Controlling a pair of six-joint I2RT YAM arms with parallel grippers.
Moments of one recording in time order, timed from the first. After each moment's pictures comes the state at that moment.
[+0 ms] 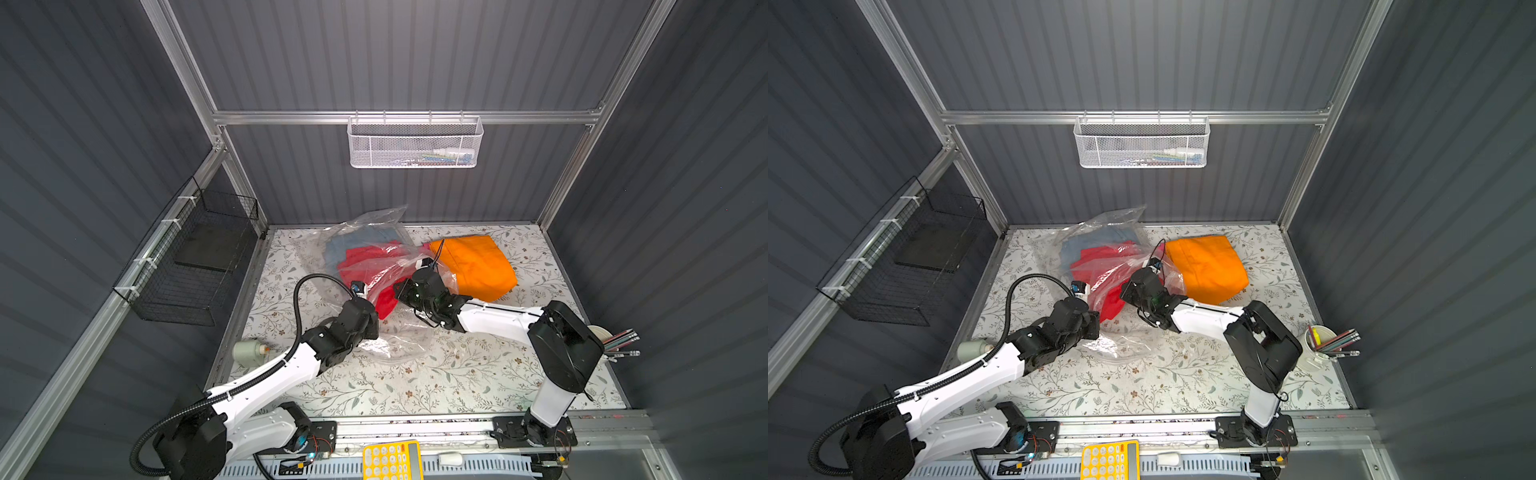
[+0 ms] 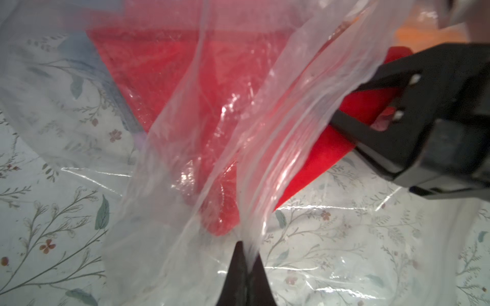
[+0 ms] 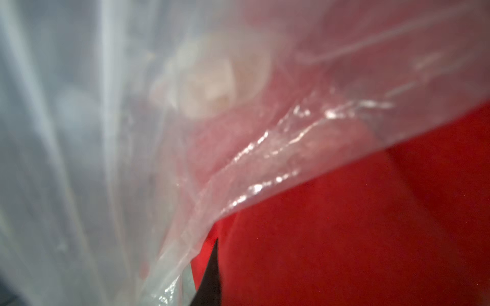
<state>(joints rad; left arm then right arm) -0.78 1.14 0.69 -0.29 -0.31 -0.51 0.79 1.75 1.06 0.20 0.07 1.05</state>
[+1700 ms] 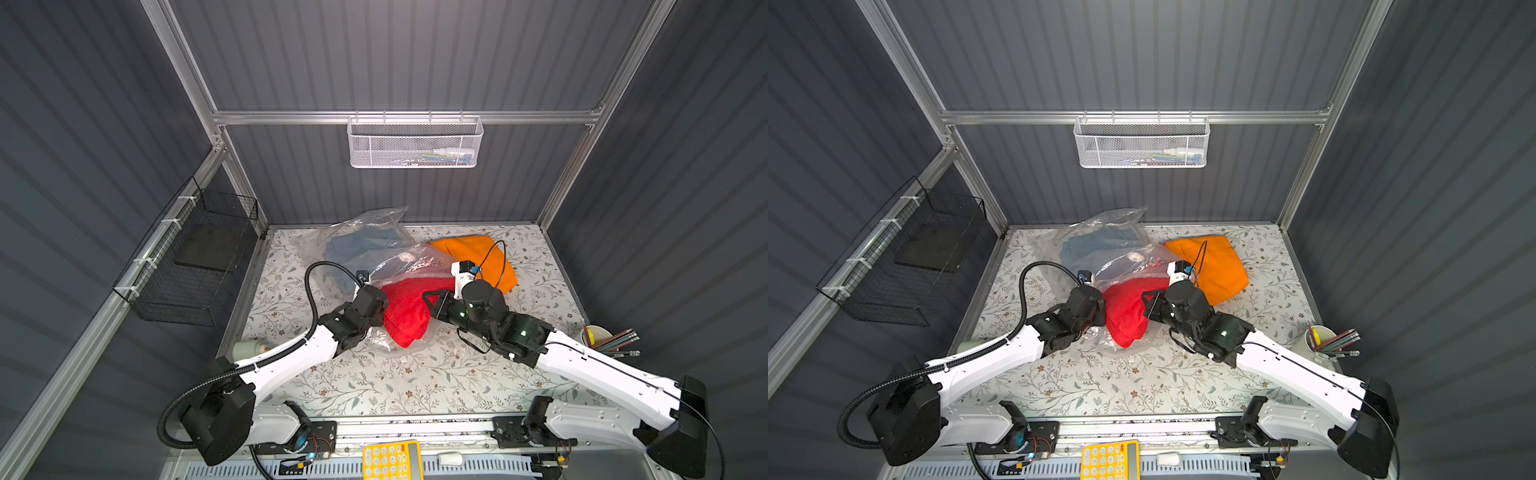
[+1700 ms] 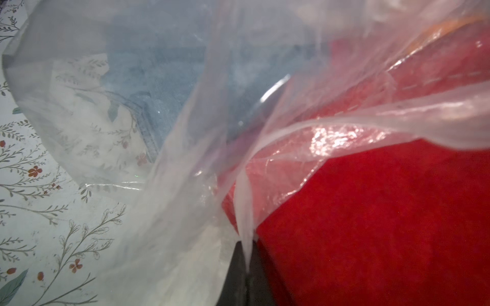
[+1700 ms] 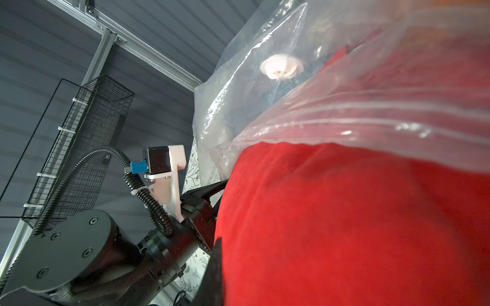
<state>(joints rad) -0.78 1.32 0.82 -0.29 -0.43 -0.51 0.91 1.12 0.93 -0.23 0.17 0.97</state>
